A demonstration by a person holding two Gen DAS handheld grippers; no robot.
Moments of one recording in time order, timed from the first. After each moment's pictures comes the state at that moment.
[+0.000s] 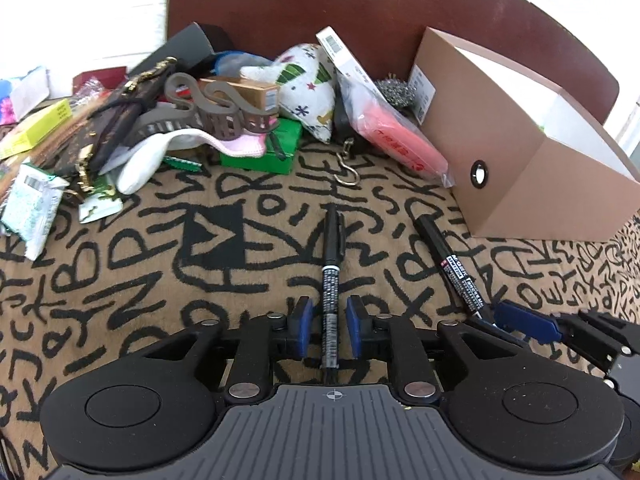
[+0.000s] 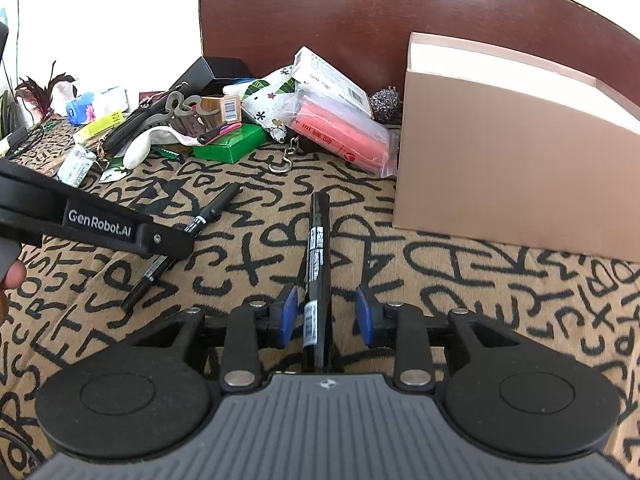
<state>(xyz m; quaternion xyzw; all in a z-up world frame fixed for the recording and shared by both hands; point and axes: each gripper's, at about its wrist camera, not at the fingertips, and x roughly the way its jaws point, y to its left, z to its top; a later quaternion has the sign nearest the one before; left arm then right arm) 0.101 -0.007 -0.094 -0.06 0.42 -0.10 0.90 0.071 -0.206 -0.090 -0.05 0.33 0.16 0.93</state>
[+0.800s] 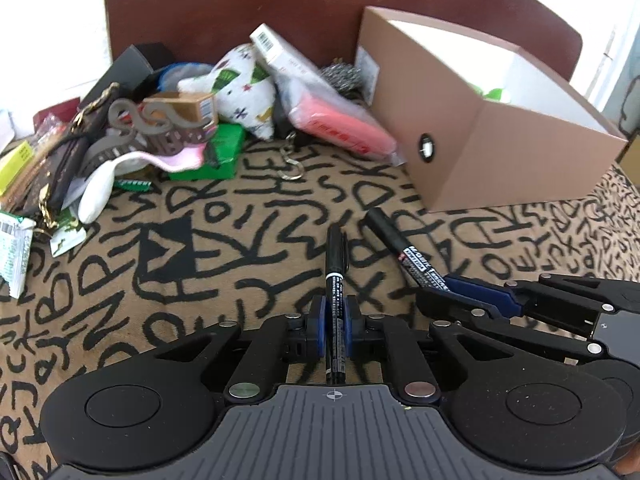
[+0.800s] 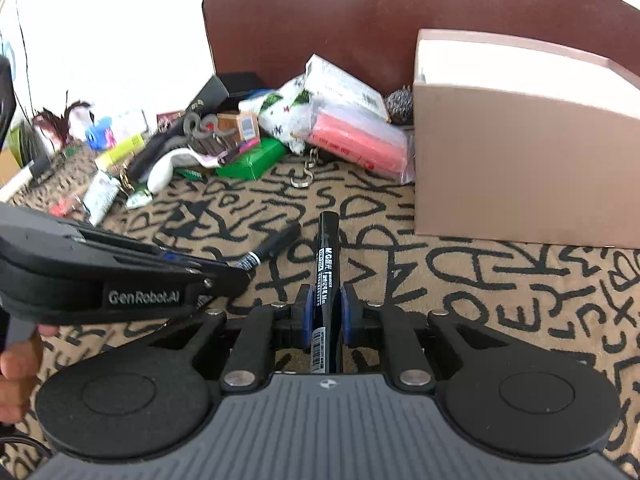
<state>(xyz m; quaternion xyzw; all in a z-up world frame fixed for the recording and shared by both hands) 0.091 -0.040 -0.080 0.00 0.42 -0.14 0.89 0.070 -0.213 -0.073 0.01 0.34 0.20 0.92</state>
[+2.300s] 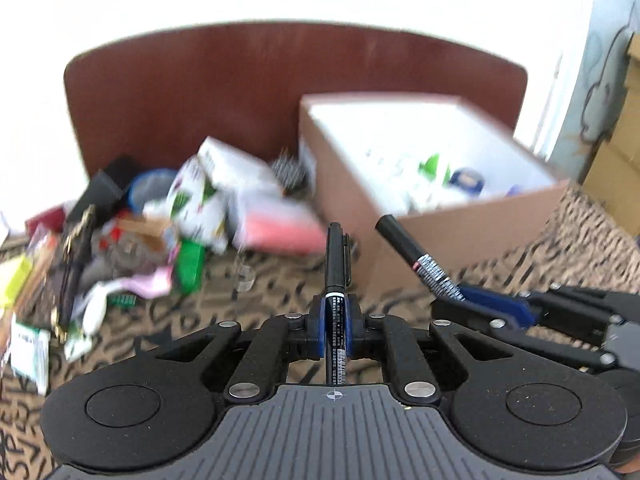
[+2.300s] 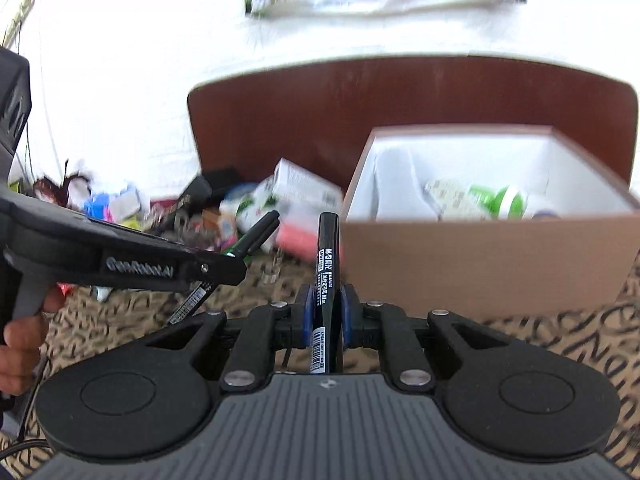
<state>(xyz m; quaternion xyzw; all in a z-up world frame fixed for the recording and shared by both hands) 0.092 -0.085 0.007 0.03 0.35 -0.19 0.92 0.052 -0.266 -0.006 0.03 0.24 0.17 0.95</state>
